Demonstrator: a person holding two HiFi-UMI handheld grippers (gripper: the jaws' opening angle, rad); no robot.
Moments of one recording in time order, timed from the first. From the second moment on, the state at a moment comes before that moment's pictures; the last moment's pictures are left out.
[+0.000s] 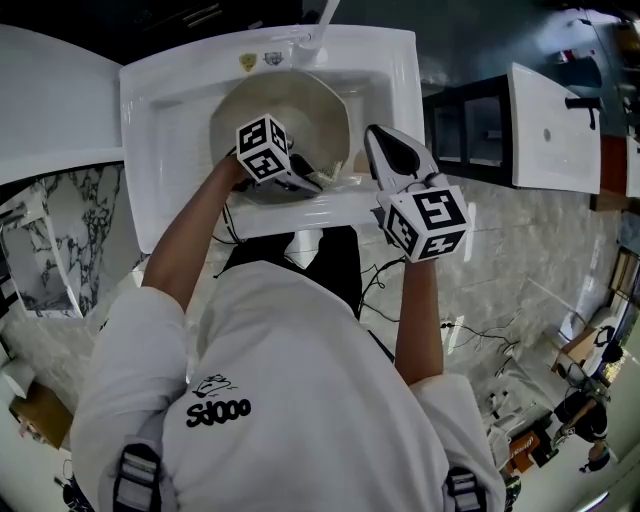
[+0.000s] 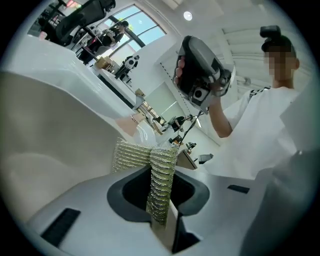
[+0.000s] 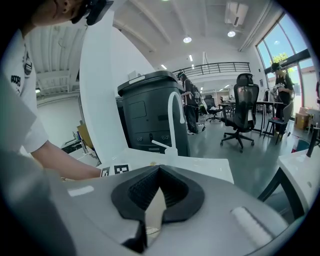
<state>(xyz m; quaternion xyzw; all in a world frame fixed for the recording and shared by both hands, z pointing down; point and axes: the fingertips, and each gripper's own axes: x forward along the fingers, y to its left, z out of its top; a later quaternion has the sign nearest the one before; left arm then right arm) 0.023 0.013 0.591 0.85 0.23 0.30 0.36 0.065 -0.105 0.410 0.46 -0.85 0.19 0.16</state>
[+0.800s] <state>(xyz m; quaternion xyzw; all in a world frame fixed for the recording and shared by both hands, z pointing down) 0.019 0.003 0.634 0.84 0.19 0.42 0.30 0.071 -0.109 0.418 0.46 -0.85 0.20 0.17</state>
